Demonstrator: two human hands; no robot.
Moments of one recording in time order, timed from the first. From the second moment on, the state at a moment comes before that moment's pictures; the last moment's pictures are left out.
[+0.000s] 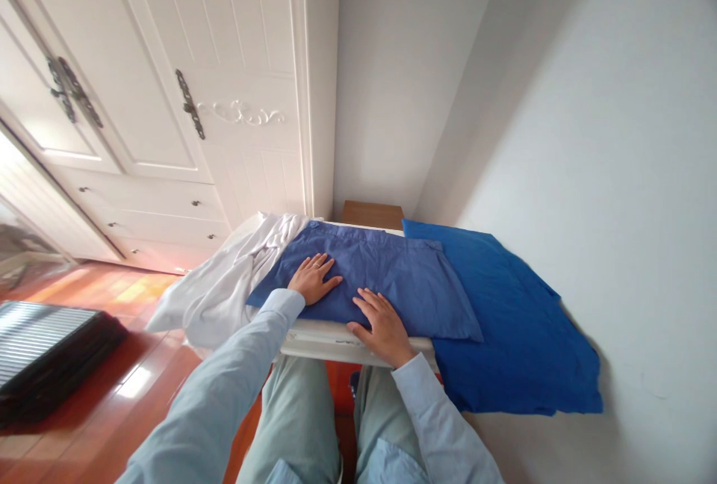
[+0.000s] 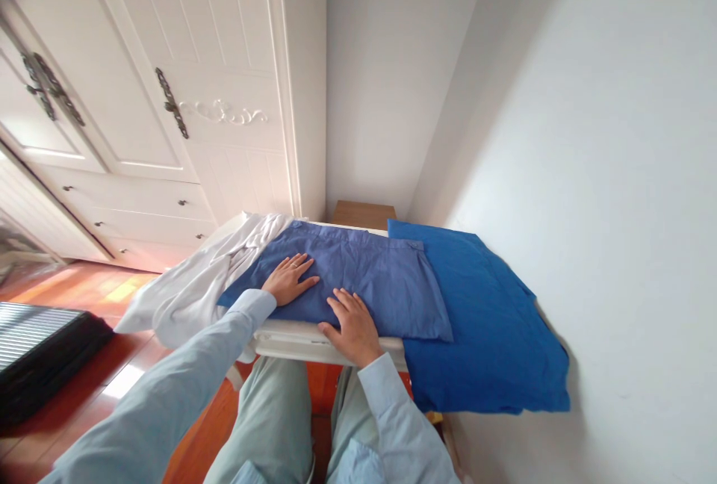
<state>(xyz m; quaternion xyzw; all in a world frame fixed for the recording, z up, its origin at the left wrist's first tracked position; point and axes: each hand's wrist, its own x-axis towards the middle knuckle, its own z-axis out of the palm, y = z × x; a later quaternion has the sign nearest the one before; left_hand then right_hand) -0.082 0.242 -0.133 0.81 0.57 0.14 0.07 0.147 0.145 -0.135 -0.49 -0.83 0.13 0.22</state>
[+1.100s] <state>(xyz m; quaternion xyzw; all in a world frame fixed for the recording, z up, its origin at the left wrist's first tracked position) -0.081 0.243 -0.134 0.81 0.57 0.13 0.07 0.147 0.146 -0.137 -0.49 -0.83 0.13 0.22</state>
